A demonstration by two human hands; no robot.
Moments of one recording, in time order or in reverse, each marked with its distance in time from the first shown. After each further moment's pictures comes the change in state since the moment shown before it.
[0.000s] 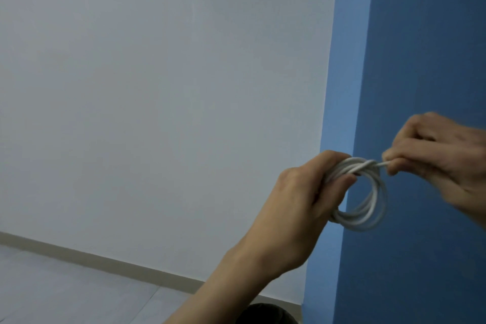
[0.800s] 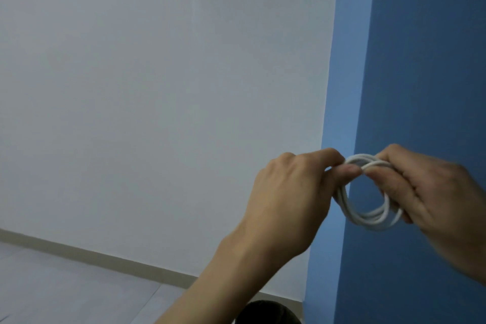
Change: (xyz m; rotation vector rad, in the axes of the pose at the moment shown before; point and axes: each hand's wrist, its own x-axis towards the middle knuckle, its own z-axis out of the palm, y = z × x) left_hand 0.006 0.009 -0.007 0.468 0.063 -0.026; right_hand -0.009 -0.043 0.028 0.177 0.095 0.262
